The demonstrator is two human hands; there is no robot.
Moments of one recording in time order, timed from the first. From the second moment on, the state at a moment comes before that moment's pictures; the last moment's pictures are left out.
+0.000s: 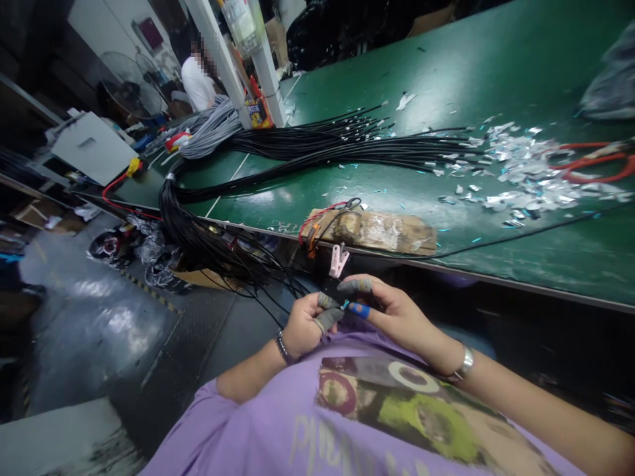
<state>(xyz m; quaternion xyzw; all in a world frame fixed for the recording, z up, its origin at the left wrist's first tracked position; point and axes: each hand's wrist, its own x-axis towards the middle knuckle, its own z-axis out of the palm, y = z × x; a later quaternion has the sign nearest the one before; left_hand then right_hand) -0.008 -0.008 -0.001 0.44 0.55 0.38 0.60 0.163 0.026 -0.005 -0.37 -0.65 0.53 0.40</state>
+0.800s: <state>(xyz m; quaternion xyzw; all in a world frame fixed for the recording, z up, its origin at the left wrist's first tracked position) -0.004 -0.005 -0.003 0.38 0.56 0.34 0.65 0.166 0.024 -0.003 -0.38 -0.74 0.43 0.35</state>
